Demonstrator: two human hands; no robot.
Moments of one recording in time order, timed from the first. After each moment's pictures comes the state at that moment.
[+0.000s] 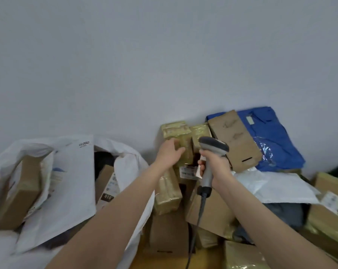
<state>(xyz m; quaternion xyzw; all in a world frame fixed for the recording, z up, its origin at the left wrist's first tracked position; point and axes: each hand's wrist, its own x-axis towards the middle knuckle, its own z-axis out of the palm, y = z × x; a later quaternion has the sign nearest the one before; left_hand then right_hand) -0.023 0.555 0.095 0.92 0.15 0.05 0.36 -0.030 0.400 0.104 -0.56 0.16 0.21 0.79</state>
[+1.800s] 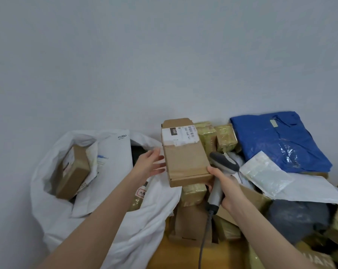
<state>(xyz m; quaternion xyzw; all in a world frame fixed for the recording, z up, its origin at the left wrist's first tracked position) -0.165 0.650 0.098 0.63 0.26 0.07 0.73 -0.116 0.414 0.067 -0.54 0.13 0.22 0.80</state>
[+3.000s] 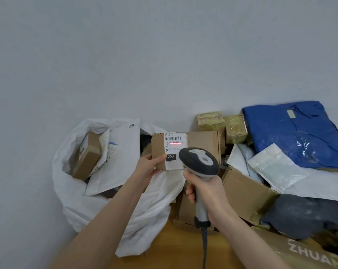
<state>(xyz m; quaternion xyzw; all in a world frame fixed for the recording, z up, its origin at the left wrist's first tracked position) -0.196 0.631 0.066 0.59 0.36 0.16 0.70 -0.195 0.409 0.110 -0.62 -0.10 0.27 0.73</state>
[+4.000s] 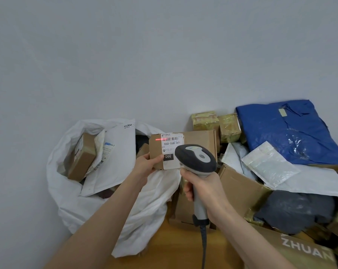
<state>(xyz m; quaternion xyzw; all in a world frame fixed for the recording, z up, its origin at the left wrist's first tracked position) -0.188 0.629 0.059 0.63 0.34 0.14 0.69 -0.196 0.399 0.121 -0.63 -0.11 0.27 0.72</state>
